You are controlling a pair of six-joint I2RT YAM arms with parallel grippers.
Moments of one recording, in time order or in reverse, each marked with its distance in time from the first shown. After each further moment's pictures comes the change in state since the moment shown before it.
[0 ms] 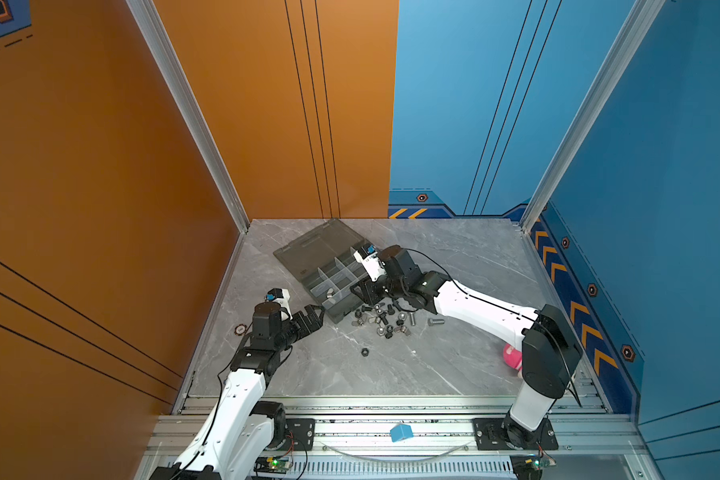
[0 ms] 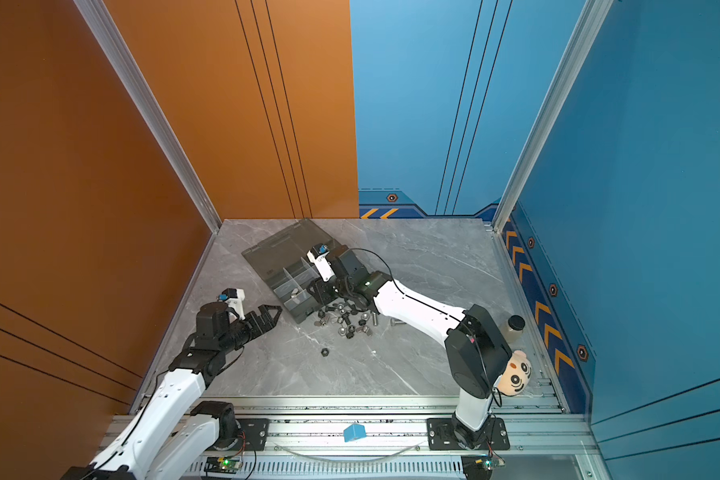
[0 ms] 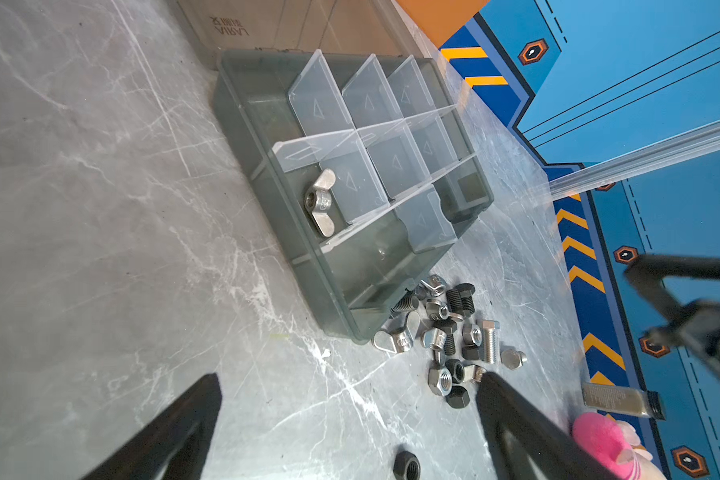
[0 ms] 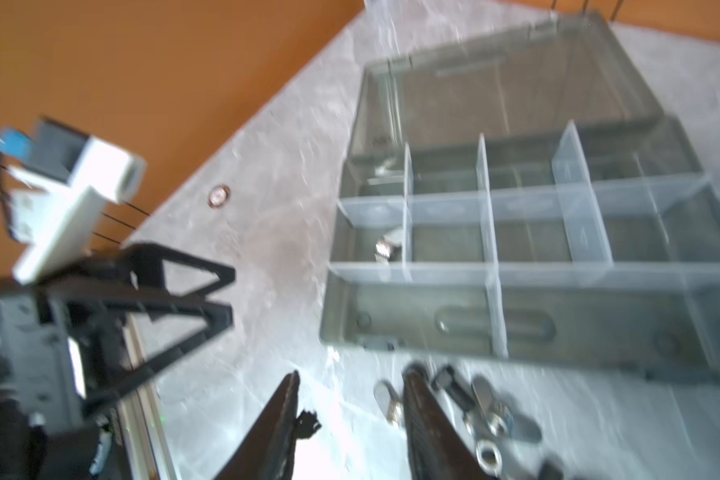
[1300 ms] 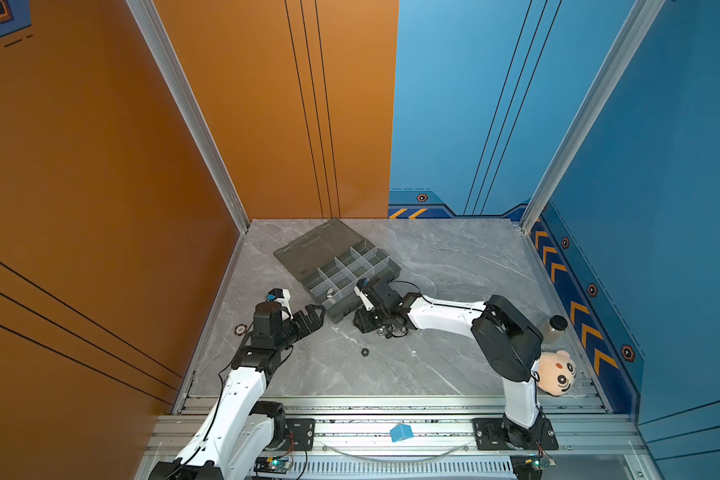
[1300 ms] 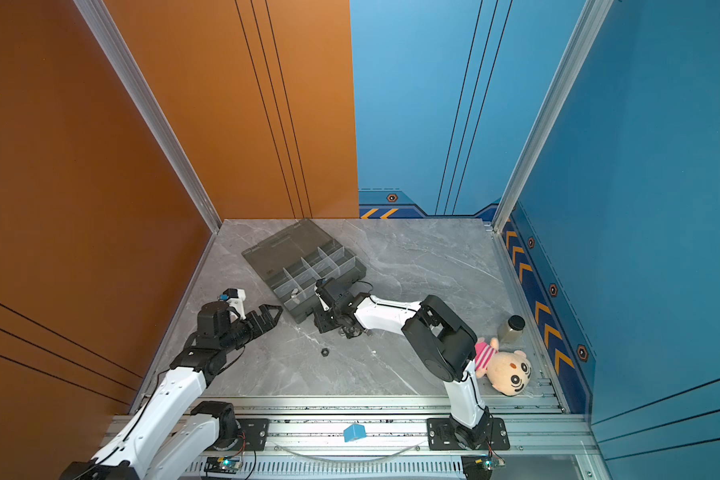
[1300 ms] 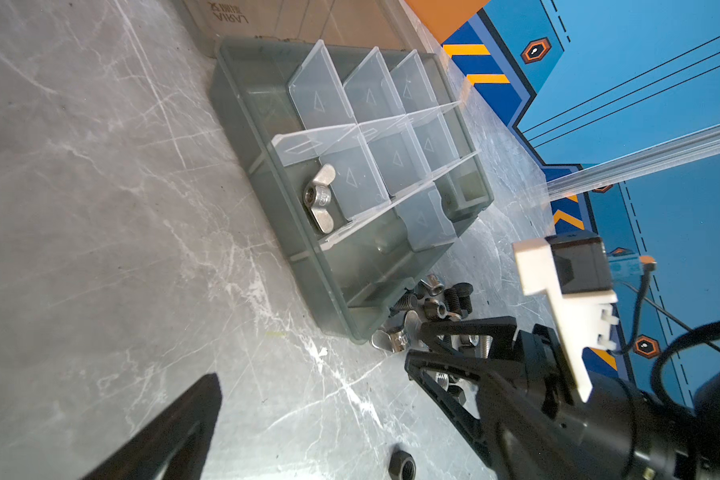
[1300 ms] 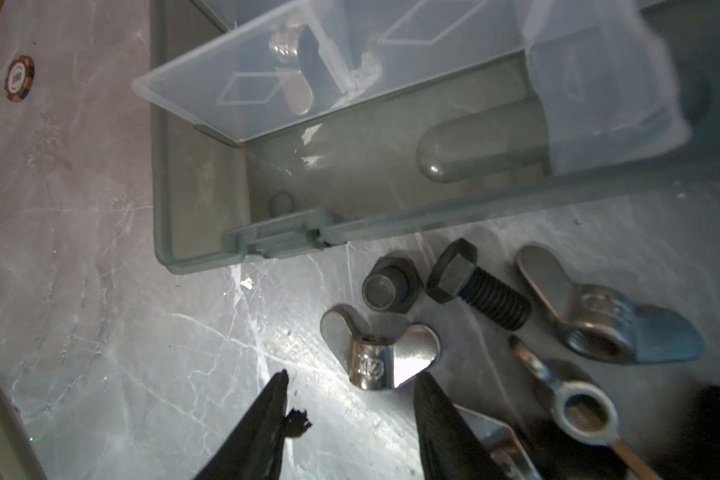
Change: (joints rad) left arm 0.000 0.016 0.000 0.007 0.011 -0.018; right arm 0.056 0.230 -0.063 0.021 0.080 0.192
